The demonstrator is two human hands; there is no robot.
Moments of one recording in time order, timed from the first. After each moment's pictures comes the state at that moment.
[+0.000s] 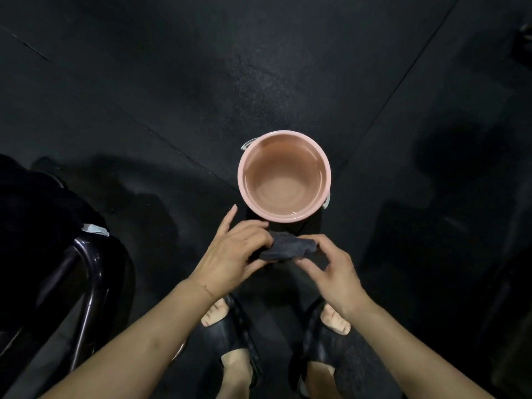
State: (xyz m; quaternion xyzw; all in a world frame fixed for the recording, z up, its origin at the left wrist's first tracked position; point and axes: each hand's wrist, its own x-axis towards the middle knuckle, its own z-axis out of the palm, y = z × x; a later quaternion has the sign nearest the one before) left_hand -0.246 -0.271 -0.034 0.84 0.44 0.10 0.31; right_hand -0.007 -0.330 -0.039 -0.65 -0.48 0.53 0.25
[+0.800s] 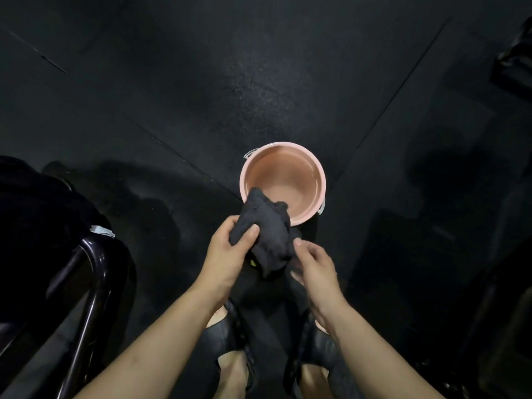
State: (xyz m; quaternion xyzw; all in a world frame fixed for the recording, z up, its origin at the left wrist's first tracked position) left_hand -0.222 -0.279 0.016 0.28 0.63 0.32 0.65; right_hand -0.051 -0.325 -0.013 -0.72 -0.08 0.63 0.28
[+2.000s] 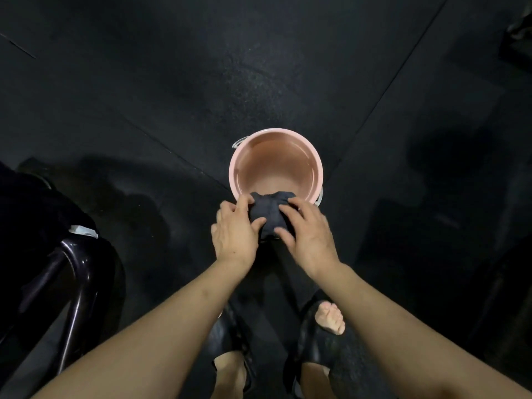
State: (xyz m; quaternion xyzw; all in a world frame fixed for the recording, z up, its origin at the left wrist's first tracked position) left_hand -0.189 -0.253 -0.074 0.59 0.75 0.01 0.30; right_hand -0.022 -0.285 -0.100 -0.66 -0.69 0.26 0.13
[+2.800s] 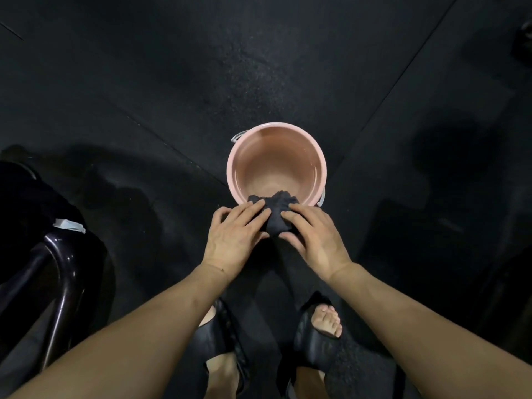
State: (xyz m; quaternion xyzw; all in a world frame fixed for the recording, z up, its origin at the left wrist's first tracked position) left_hand -0.216 -0.267 -0.111 0.82 0.55 0.02 0.17; right_hand 0.009 -0.288 -0.133 -0.57 -0.77 0.23 0.16
